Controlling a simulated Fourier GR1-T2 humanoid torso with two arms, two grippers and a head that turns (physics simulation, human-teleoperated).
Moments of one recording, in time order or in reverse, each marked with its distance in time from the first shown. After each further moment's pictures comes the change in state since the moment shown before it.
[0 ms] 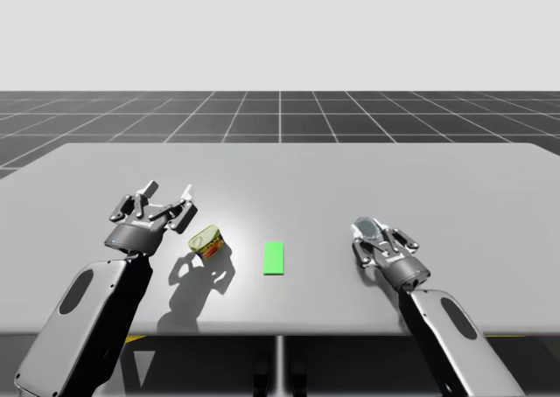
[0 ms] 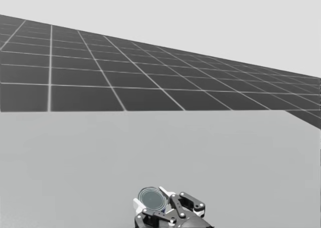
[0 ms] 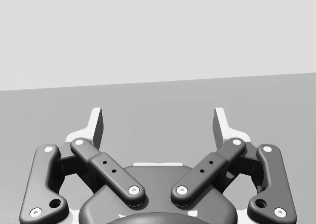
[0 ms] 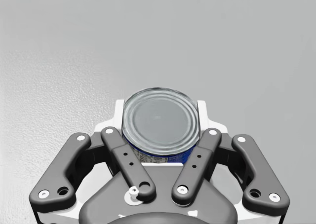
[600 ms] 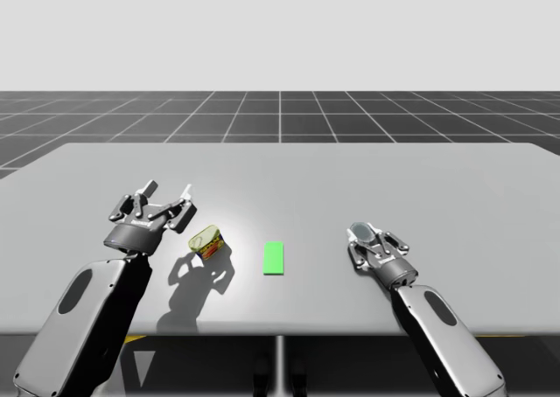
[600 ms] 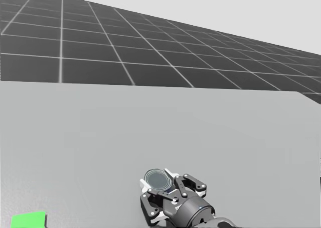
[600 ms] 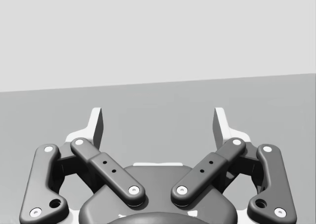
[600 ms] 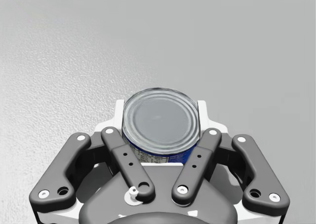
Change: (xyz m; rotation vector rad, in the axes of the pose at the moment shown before) left arm 0.001 0.001 0.000 -0.002 -0.002 -0.001; right arm -0.029 -0.001 -0.014 0.002 0.042 0.033
